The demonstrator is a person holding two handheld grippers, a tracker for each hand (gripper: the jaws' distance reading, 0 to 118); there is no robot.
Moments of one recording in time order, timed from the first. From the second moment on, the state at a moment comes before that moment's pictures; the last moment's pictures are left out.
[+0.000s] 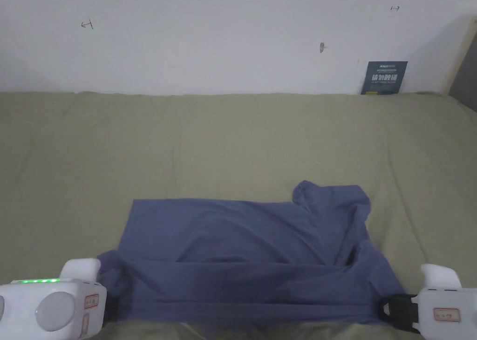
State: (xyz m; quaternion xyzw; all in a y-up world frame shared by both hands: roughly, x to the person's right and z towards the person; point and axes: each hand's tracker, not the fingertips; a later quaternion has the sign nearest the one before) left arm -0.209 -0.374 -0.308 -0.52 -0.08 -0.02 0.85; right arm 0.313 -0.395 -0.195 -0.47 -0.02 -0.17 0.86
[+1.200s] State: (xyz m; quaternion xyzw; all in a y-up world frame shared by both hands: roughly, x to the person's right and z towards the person) left arm -0.221 -0.348 -0.344 -0.46 -0.10 0.03 0.88; right arm 0.314 -0.332 -0.183 -0.42 -0.07 -0.14 0.90
